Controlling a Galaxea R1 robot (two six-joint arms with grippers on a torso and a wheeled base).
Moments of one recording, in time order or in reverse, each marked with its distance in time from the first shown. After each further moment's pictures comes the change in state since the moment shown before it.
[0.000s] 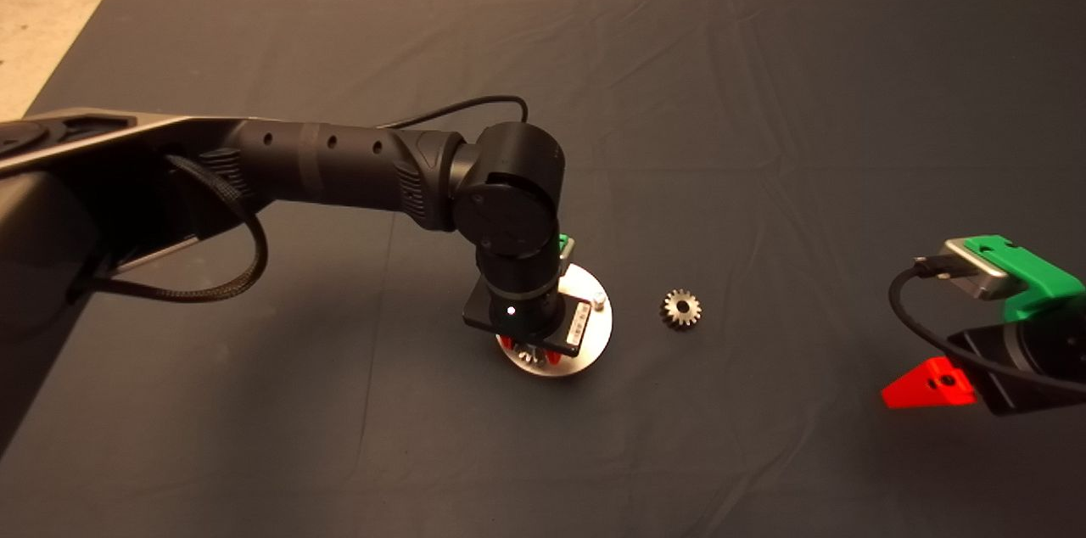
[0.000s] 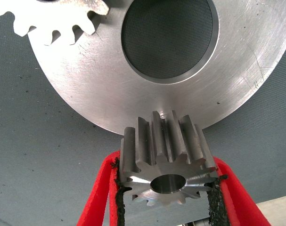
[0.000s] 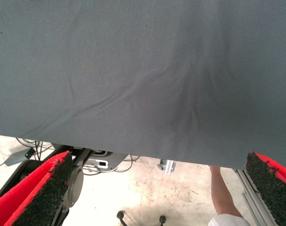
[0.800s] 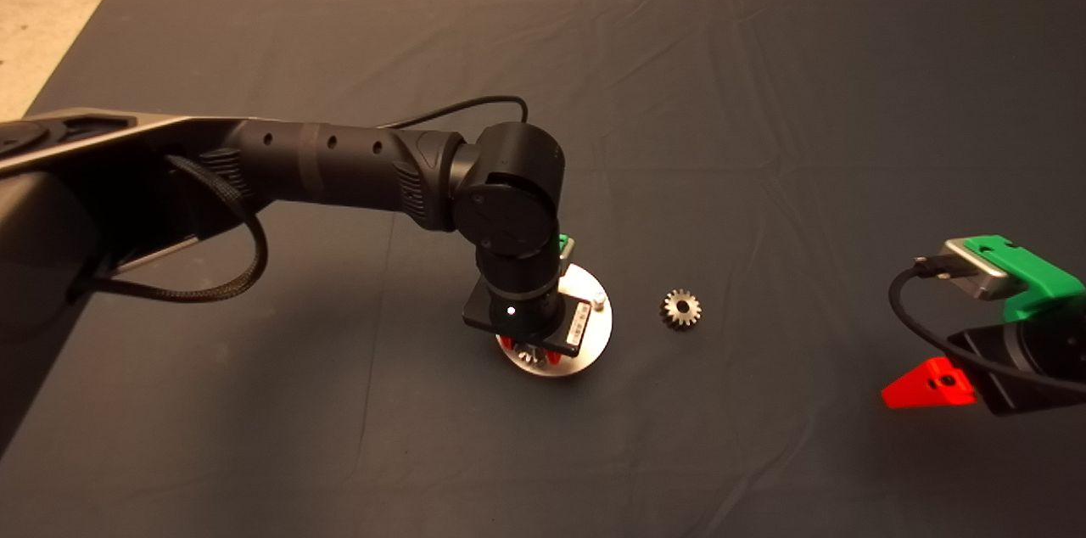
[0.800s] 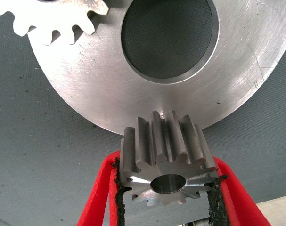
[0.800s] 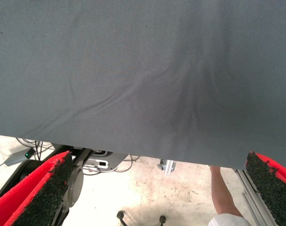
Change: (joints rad) left arm 0.000 0.000 0.000 0.000 0.000 0.000; right arm 0.000 0.000 0.000 0.000 0.000 0.000
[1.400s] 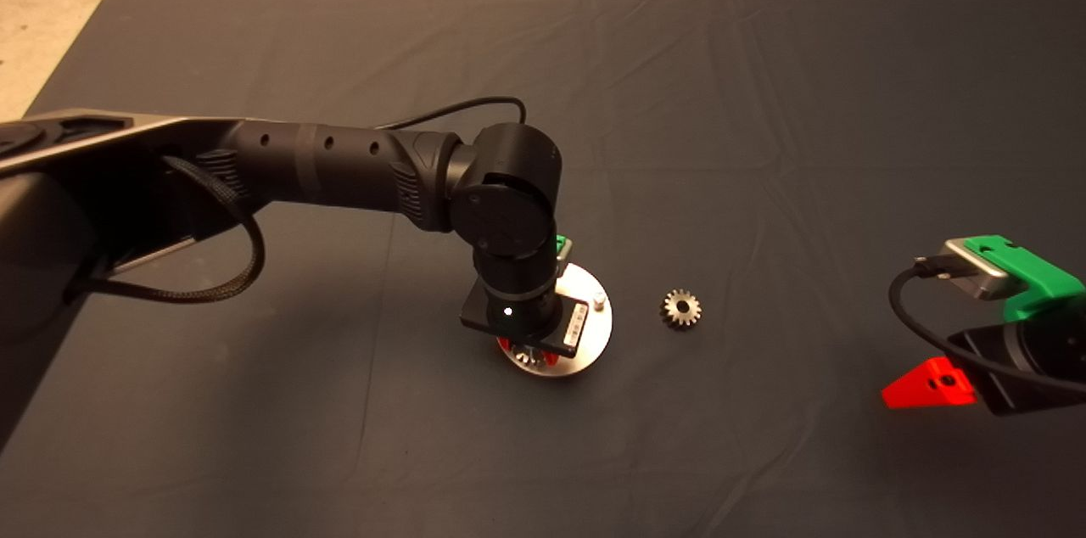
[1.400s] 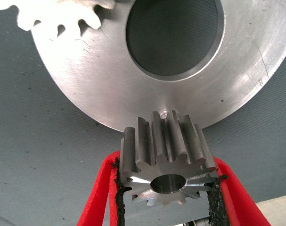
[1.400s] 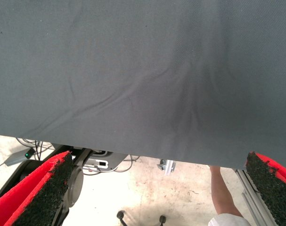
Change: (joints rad) left arm 0.000 -0.006 0.004 -0.004 0.000 0.001; right arm 0.000 0.000 0.000 0.000 0.000 0.000
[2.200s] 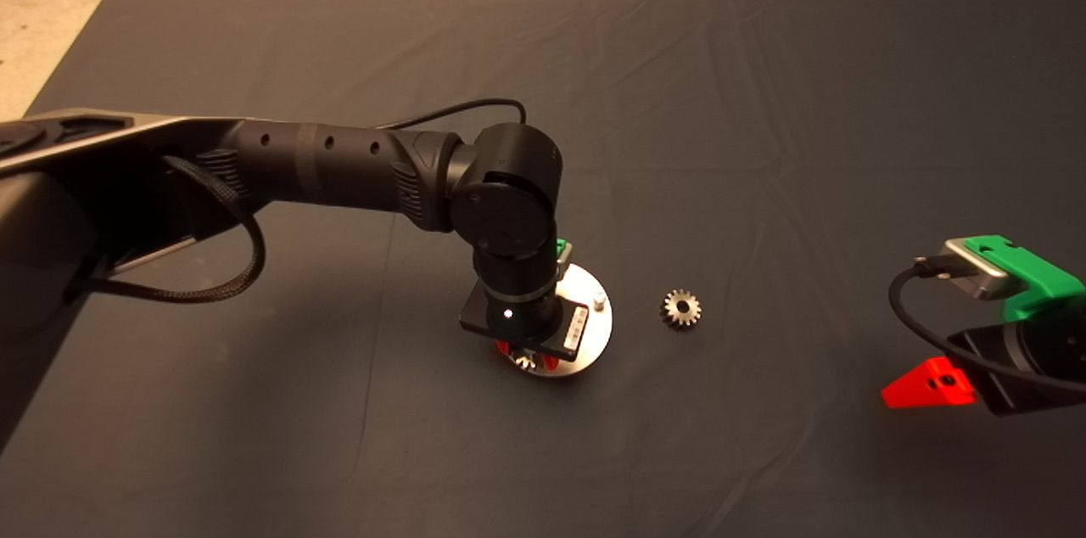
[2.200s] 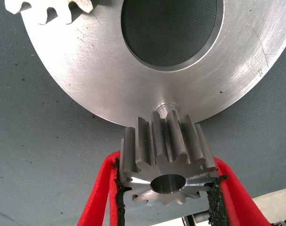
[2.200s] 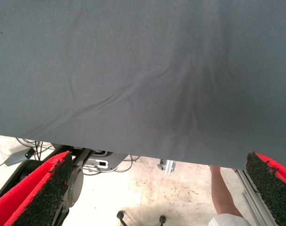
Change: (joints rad) left arm 0.000 0.002 0.000 -0.023 0.000 0.000; right arm 0.000 0.000 0.000 0.000 0.000 0.000
